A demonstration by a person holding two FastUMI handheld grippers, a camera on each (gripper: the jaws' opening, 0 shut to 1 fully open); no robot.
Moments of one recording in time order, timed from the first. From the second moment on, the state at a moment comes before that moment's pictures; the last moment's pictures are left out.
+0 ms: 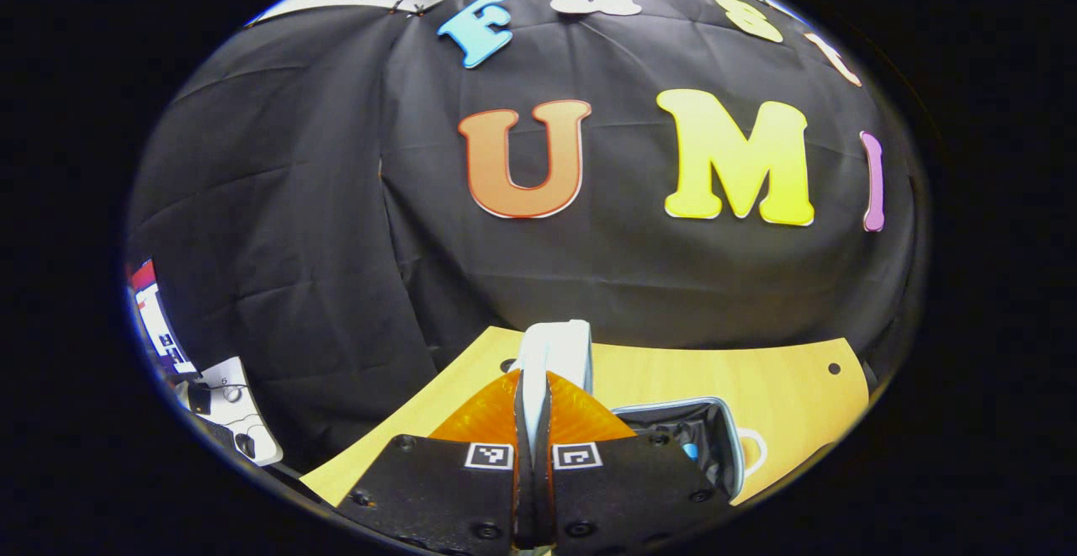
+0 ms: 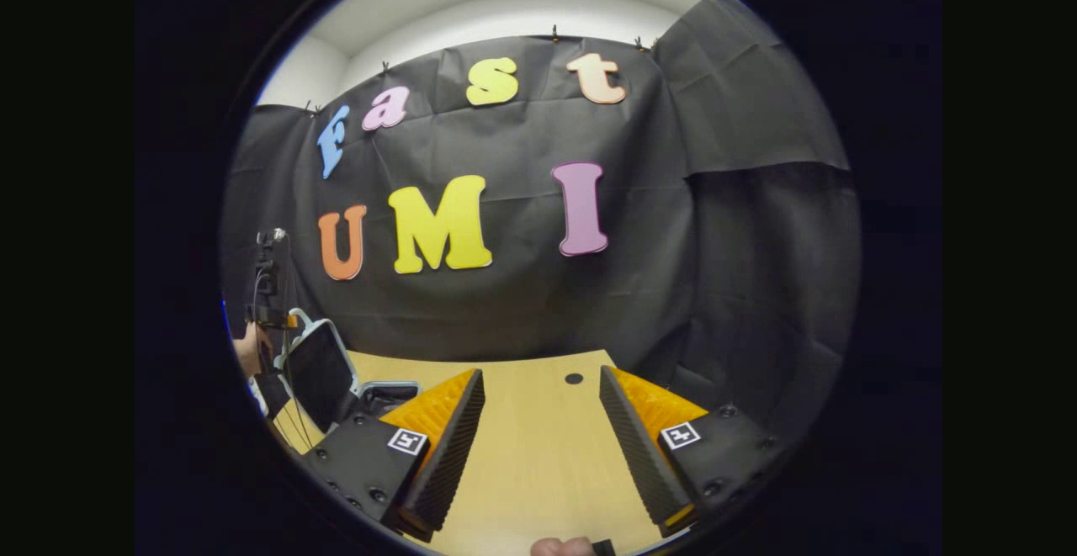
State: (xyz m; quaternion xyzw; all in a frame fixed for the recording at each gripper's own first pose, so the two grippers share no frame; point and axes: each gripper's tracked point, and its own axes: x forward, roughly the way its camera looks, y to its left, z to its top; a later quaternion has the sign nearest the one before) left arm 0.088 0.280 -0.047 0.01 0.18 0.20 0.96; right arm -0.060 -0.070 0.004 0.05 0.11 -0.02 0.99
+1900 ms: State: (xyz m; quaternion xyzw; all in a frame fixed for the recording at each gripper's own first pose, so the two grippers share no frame) left arm 0.137 -0.045 -0.241 0.04 0.17 0.00 0.98; right arm -0.076 -0.121 -0.027 -0.03 0.14 -0.05 0.99
